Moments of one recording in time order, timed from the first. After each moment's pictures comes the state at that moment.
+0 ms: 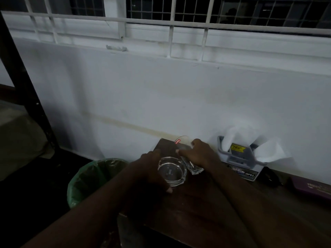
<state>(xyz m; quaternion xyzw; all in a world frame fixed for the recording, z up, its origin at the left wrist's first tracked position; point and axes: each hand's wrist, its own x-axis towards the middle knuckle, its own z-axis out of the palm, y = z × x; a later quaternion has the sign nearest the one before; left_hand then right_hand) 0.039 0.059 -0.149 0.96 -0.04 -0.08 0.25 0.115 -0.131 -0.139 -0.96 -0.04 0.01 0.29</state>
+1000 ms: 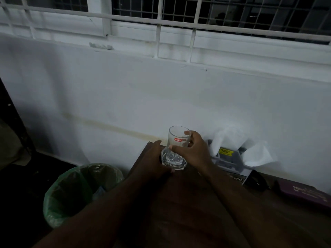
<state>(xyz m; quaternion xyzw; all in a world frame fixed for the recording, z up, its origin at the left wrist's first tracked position) 0.094 0.014 -0.181 0.90 -0.07 0.14 0.40 0.128 -0.148 -0.144 -0.83 -0.10 -0.12 0.54</state>
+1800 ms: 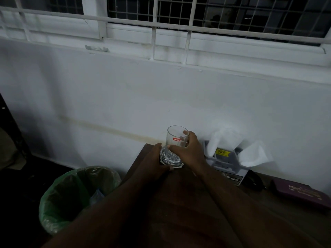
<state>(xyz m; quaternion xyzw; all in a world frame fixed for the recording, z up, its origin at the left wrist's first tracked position) 0.081 0.003 -0.157 0.88 -0.09 0.10 0.45 0.134 -0.142 -0.145 -0.84 -0.07 -0.12 0.53</state>
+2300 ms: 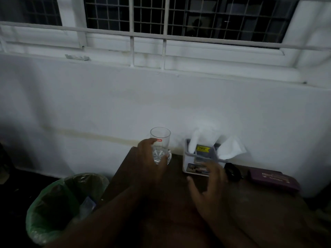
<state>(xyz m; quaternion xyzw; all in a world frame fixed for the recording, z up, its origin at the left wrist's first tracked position) 0.055 -0.043 -0.153 0.83 -0.06 0.34 0.43 0.009 -0.228 -0.186 -0.83 -0.08 -0.42 0.35</state>
